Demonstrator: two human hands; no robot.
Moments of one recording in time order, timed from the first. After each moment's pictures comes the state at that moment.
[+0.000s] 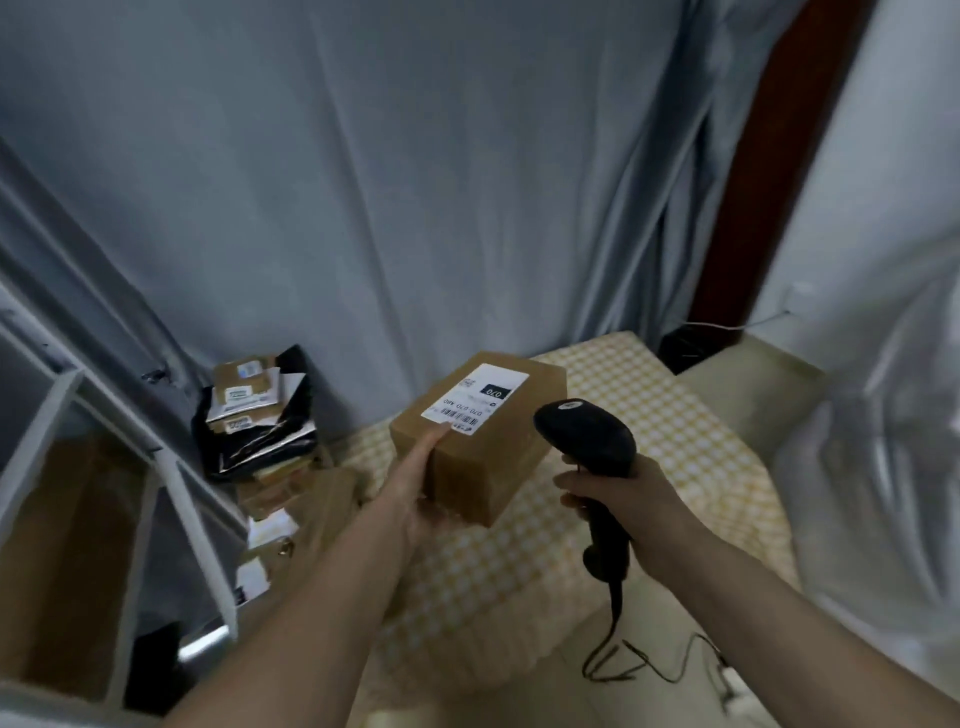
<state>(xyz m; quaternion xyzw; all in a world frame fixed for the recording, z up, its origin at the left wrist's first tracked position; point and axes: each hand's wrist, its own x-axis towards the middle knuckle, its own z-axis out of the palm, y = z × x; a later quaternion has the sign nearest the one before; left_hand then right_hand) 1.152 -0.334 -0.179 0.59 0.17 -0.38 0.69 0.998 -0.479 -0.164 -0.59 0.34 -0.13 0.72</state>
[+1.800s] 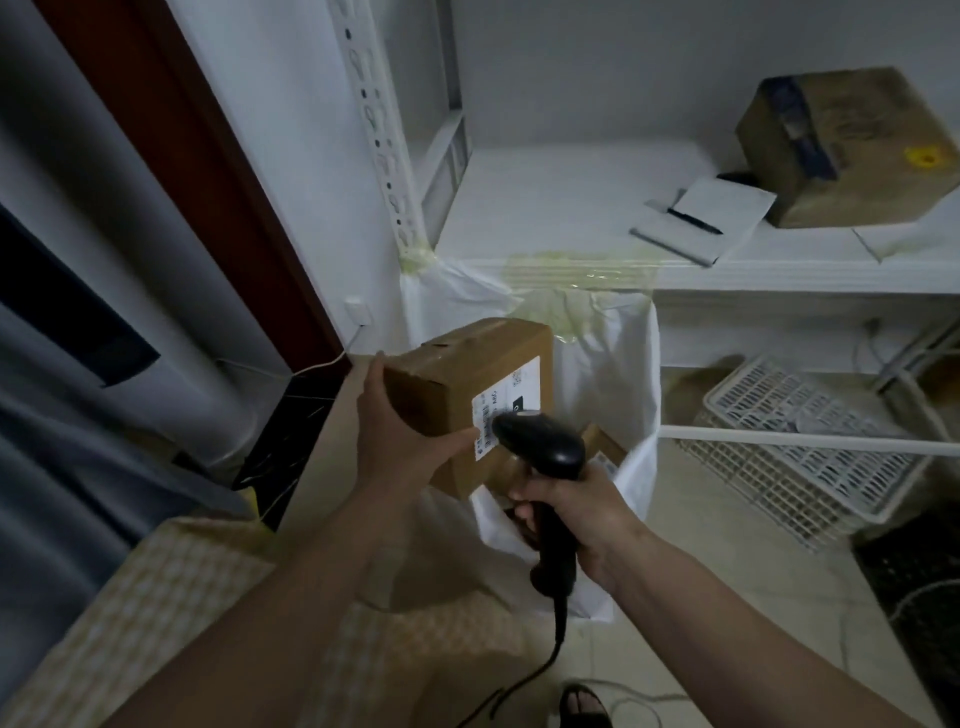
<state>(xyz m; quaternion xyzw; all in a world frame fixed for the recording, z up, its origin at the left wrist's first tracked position) 0.960 -1.119 -0.215 0.70 -0.51 -0.30 0.40 0.779 -1.079 -0.218 -0.27 0.57 -0.37 0.68</state>
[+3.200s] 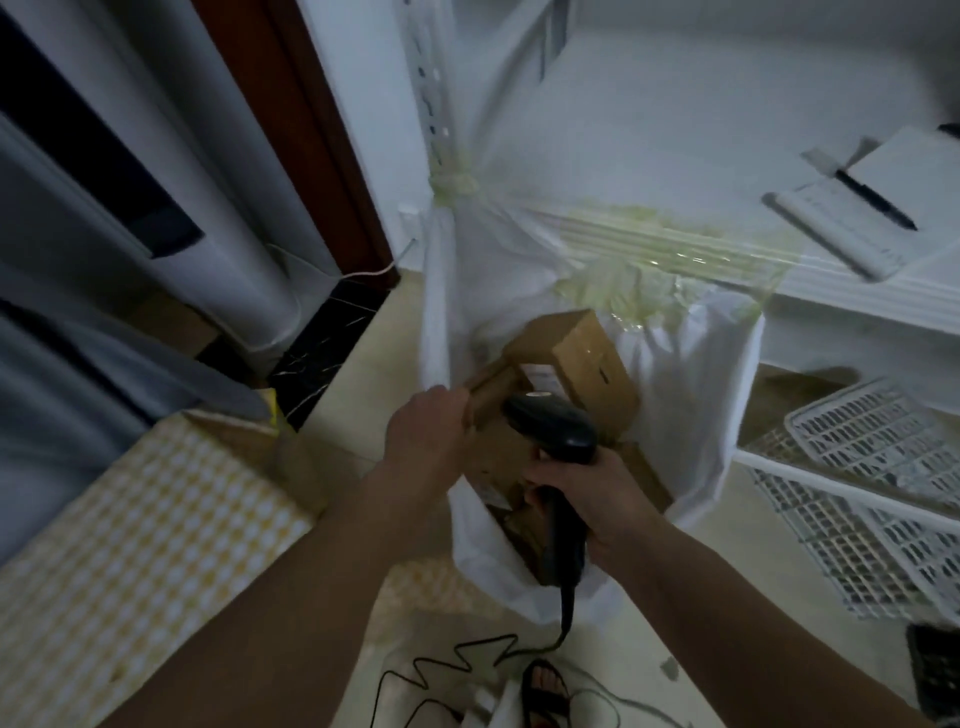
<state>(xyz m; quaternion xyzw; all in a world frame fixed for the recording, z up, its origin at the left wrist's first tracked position) 0.922 -1.205 -0.288 0.77 -0.61 -0.15 0.03 0.752 -1.204 -0.275 -0.33 0.58 -0.22 0.71</state>
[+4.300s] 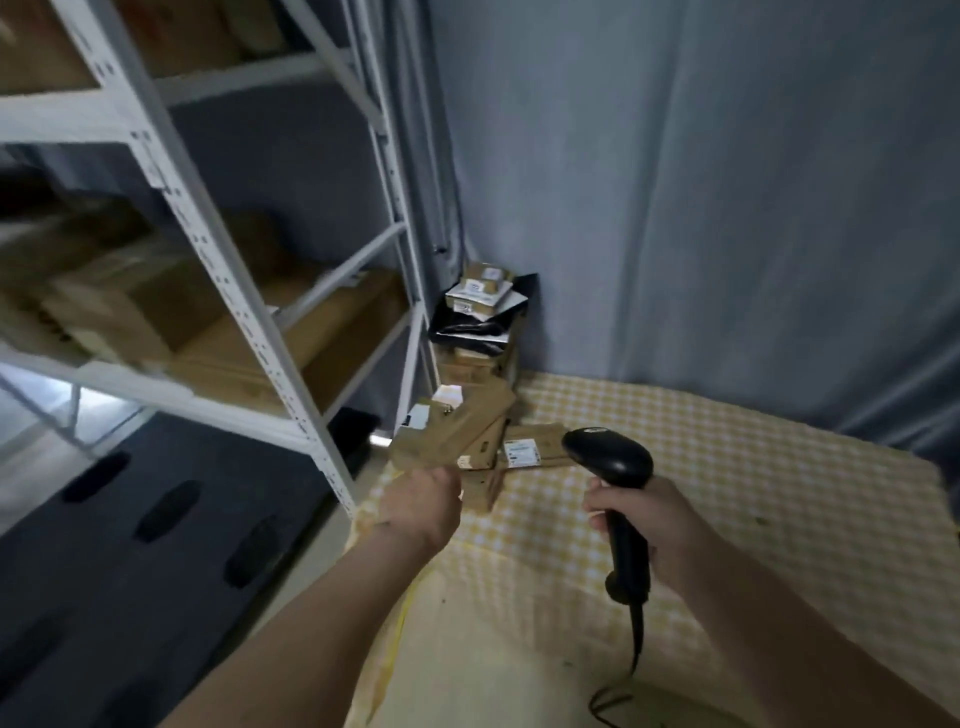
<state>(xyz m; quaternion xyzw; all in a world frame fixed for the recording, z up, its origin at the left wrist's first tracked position) 1.020 -0.284 -0.200 0.99 0.08 -0.07 0.02 1.036 -0.513 -0.181 -0.68 0.15 0.21 0.69</state>
